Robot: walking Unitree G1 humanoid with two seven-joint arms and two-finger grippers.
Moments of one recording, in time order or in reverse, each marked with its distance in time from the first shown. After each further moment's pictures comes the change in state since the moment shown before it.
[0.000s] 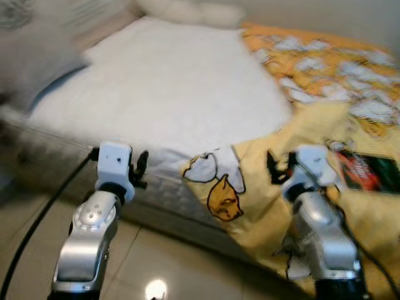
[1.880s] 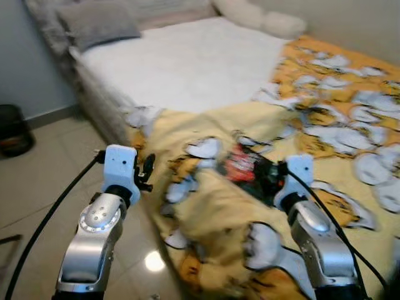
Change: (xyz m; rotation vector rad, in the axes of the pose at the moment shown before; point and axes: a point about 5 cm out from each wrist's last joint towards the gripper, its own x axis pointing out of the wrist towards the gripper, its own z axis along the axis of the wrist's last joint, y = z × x) left arm 0.002 -0.010 0.001 -0.014 -0.015 -0.053; right arm -0.007 0.001 -0.018 0.006 0.060 0.089
